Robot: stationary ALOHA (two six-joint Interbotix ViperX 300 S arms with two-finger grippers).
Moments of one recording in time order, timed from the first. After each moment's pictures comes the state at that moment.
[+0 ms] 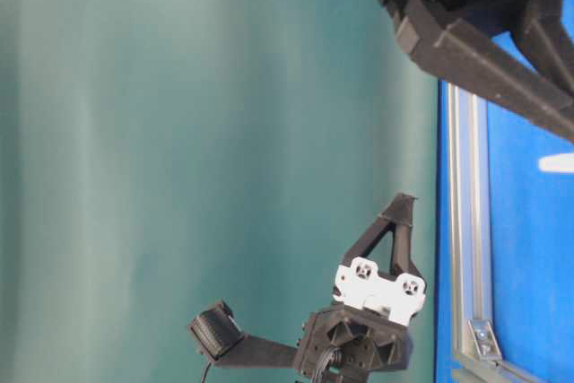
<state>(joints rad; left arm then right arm) 0.27 0.15 0.84 -0.09 -0.75 -0.01 0.30 0.15 0.82 -0.02 -0.67 0.08</state>
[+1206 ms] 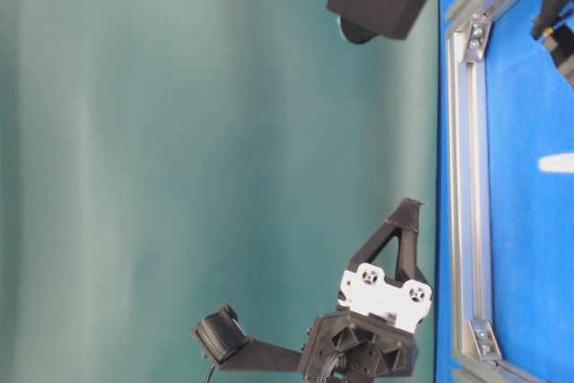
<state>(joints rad) 0.27 0.15 0.85 -0.09 -0.75 -0.01 0.31 0.36 0.74 0.10 -0.64 0.08</state>
